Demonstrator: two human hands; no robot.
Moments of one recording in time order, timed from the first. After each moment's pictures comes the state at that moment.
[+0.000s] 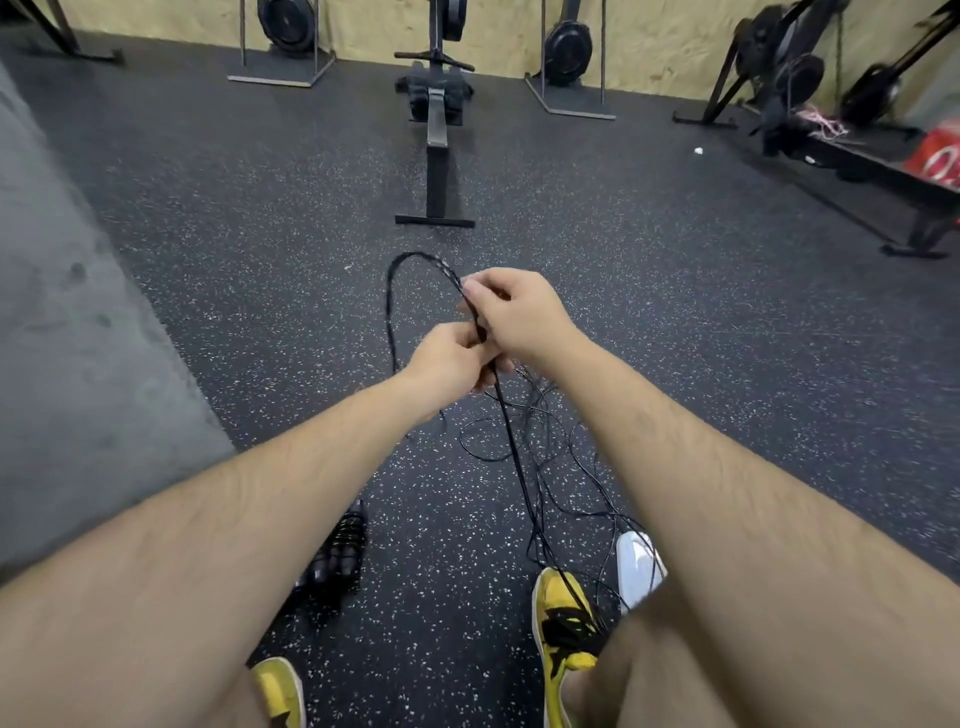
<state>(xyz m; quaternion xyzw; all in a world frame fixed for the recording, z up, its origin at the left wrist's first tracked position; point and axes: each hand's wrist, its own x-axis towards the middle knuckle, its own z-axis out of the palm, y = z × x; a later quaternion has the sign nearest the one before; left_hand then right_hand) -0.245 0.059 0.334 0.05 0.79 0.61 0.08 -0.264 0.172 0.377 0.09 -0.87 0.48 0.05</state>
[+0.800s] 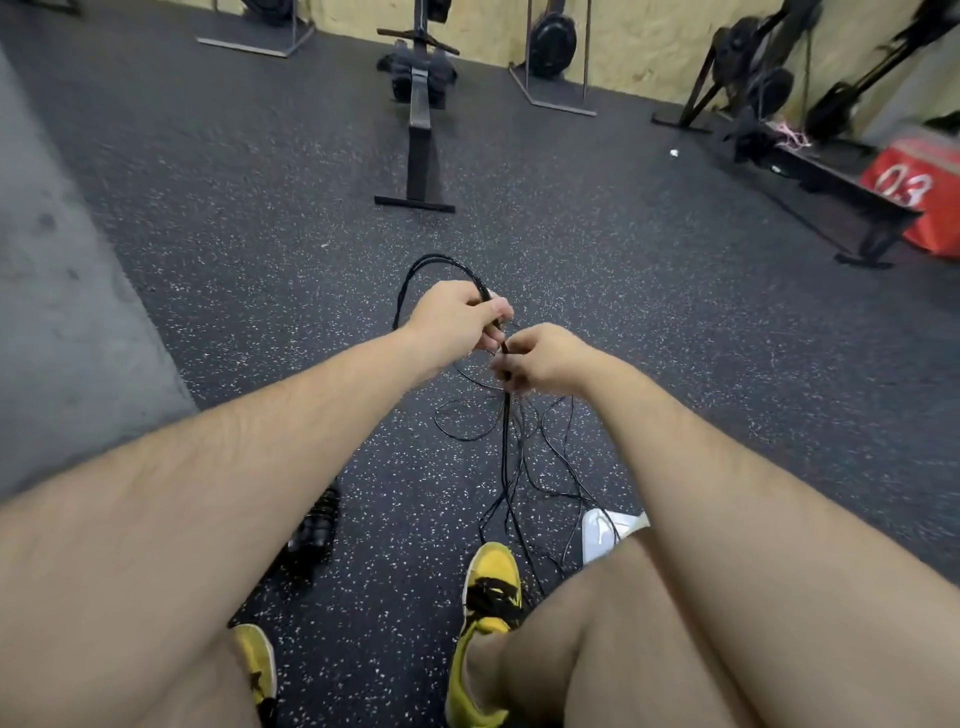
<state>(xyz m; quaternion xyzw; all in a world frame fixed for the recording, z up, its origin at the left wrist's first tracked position) -0.237 0.073 0.350 0.07 0.78 0.62 0.06 -0.238 0.236 0.337 0.02 -0.92 0.35 -0.14</state>
